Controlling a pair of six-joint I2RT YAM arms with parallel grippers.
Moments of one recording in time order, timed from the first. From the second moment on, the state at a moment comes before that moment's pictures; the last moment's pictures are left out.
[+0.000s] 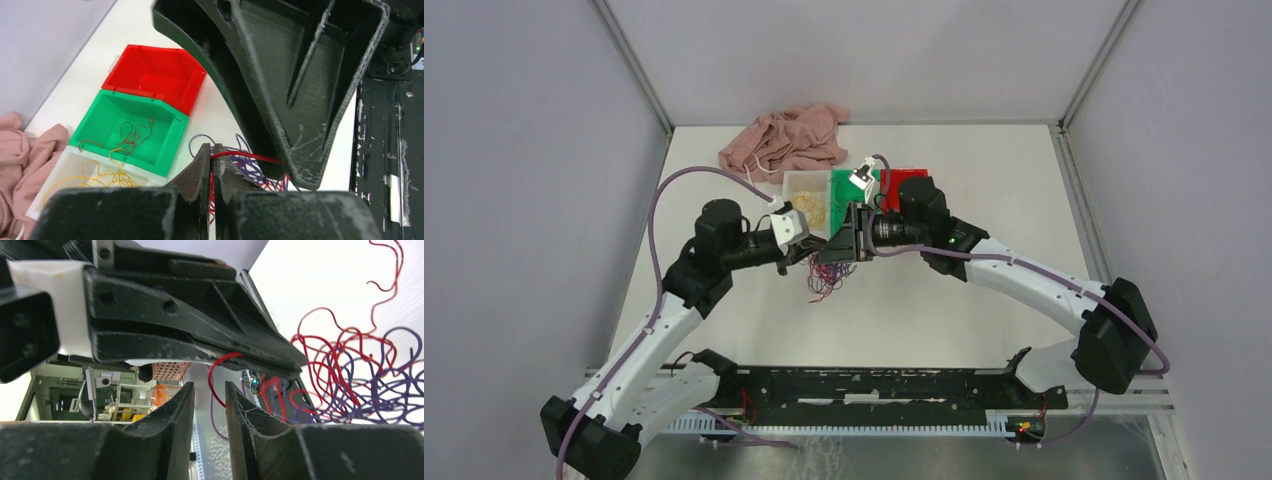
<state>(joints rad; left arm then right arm) -0.45 0.88 0.81 -0.24 0.74 0.42 0.82 1.42 1.09 0.11 -0.69 0.94</state>
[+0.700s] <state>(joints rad) -0.47 0.86 0.81 -0.18 0.76 0.39 0.74 1.20 0.93 0.00 -0.50 0.76</state>
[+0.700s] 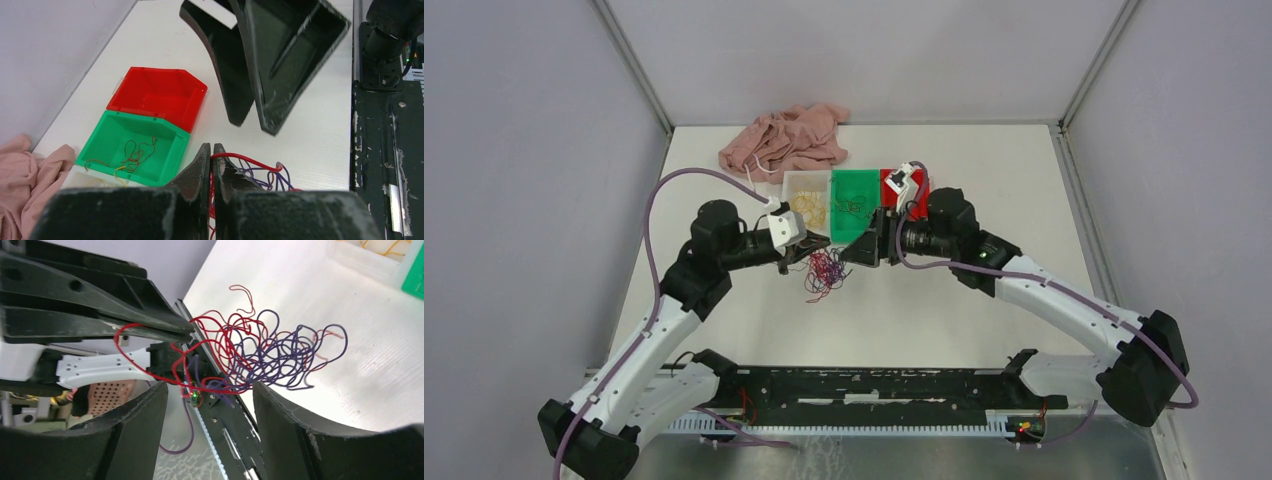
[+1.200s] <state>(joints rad) -0.50 0.87 0.84 -0.15 0.77 0.38 0.89 1.35 0.97 0.06 -0.29 0.67</state>
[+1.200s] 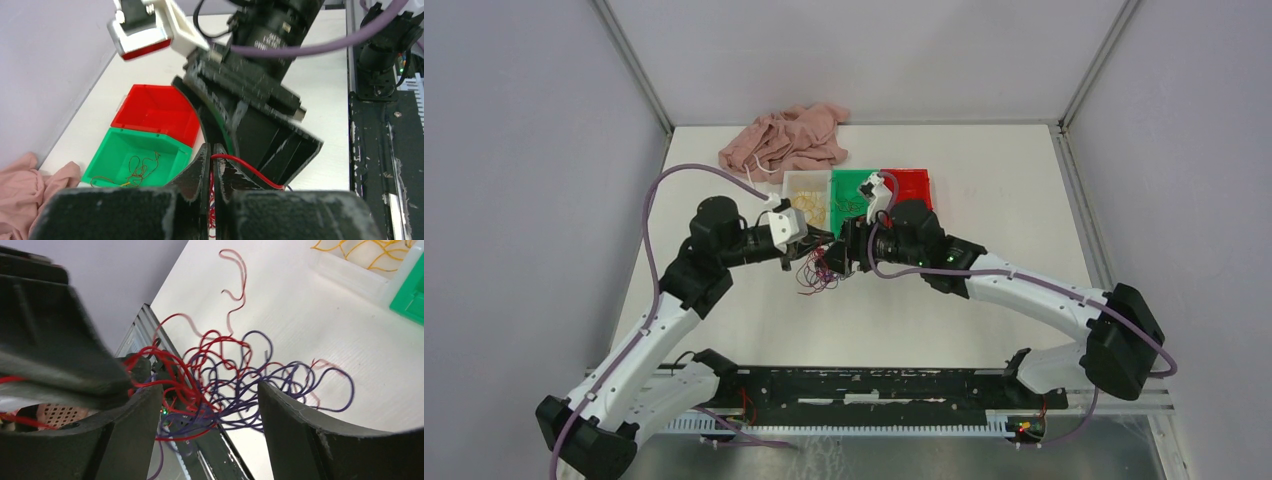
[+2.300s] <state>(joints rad) -0.56 1.02 1.31 -0.37 0.78 0.26 0.90 1.38 0.65 0.36 -0.02 0.76</state>
